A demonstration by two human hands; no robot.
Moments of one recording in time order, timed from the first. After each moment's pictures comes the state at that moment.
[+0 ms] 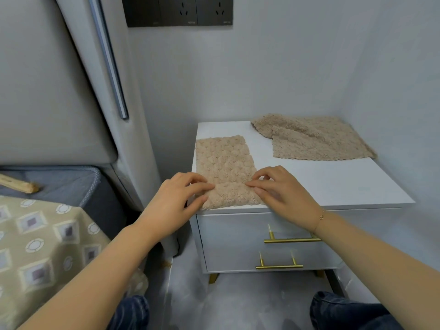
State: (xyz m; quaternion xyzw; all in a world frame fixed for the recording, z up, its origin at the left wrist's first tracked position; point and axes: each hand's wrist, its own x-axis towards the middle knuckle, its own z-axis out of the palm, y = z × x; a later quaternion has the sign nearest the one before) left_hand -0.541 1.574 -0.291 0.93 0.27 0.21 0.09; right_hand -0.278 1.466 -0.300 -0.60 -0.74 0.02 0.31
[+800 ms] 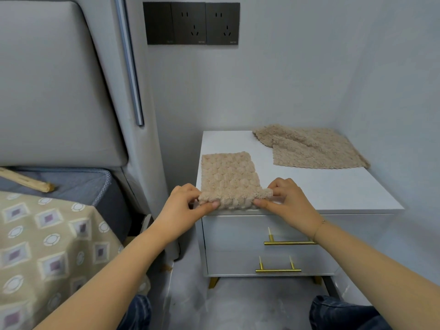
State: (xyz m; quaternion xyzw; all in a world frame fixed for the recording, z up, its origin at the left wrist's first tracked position) left_hand -0.542 1.556 -0.296 0.84 0.38 0.25 0.29; right_hand -0.288 1.453 -0.295 -0.69 -0.61 0.12 0.35
